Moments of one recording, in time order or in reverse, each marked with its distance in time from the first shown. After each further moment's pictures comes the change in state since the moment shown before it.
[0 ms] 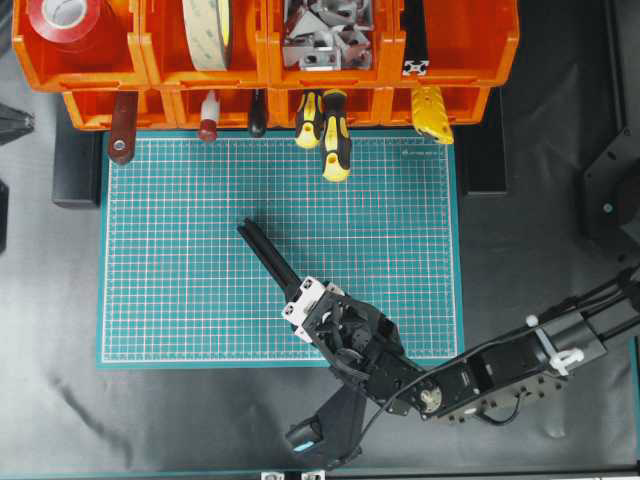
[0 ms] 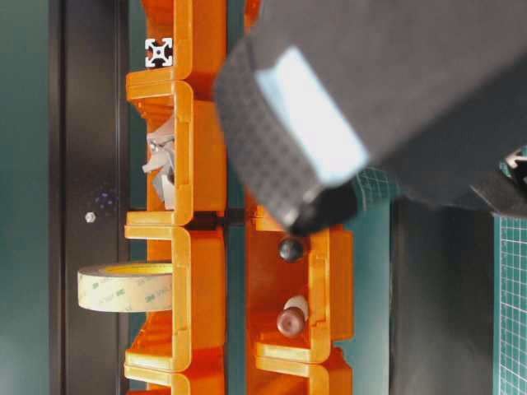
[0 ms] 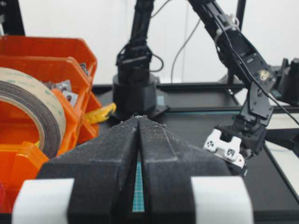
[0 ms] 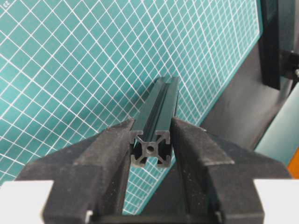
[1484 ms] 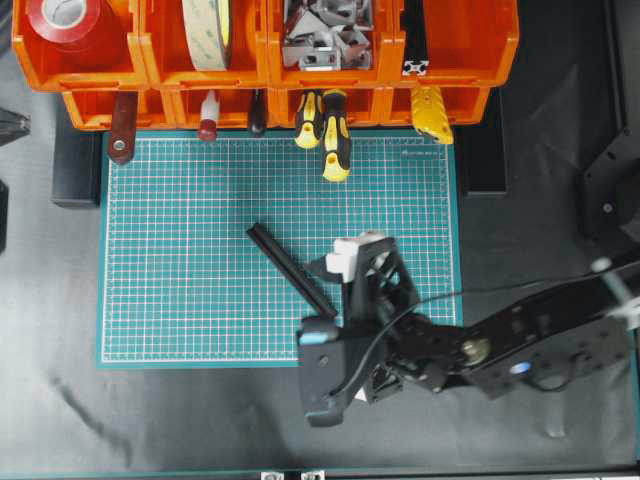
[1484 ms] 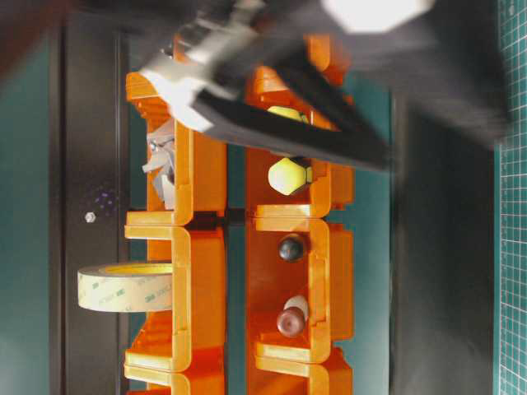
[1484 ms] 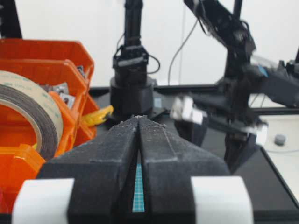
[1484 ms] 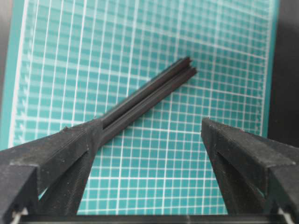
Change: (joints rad) left arm -0.008 -0.009 0.000 0.000 0.000 0.000; right arm -0.046 -0.229 0.025 0.227 -0.057 0.545
